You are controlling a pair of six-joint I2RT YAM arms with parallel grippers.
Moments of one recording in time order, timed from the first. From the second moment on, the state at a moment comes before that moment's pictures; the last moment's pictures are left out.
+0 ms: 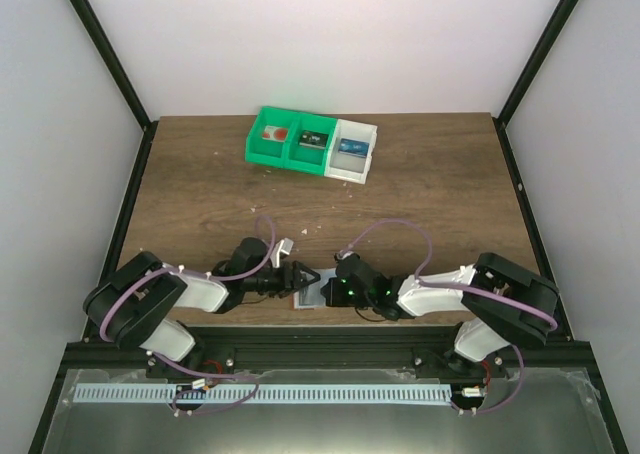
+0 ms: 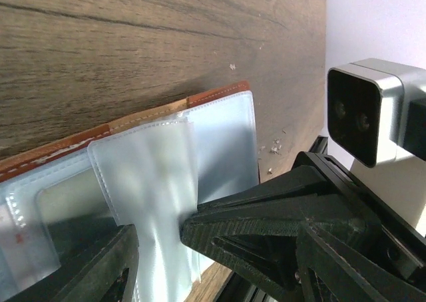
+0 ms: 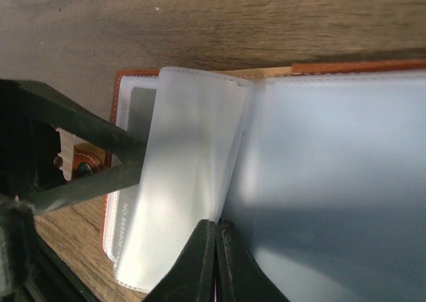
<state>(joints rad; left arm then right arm) -0.68 1.49 0.27 0.64 0.62 -1.03 1.05 1.50 0.48 0.23 -0.04 0.96</state>
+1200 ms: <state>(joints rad) -0.75 1.59 0.33 0.79 0.66 -1.18 1.02 1.34 0.33 0.34 -0.06 1.00</state>
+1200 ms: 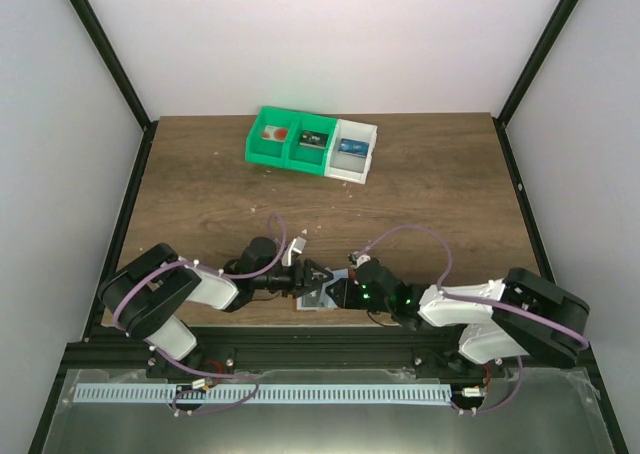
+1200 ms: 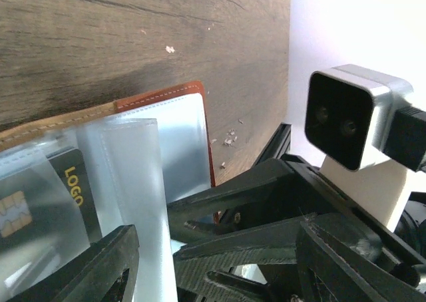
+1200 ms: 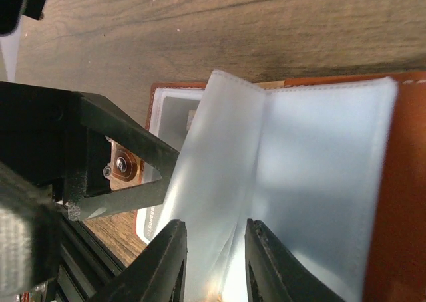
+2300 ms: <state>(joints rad) -0.66 1.38 0.32 0.54 0.56 -1.05 1.02 1.12 0.34 0.18 -0.08 0.95</state>
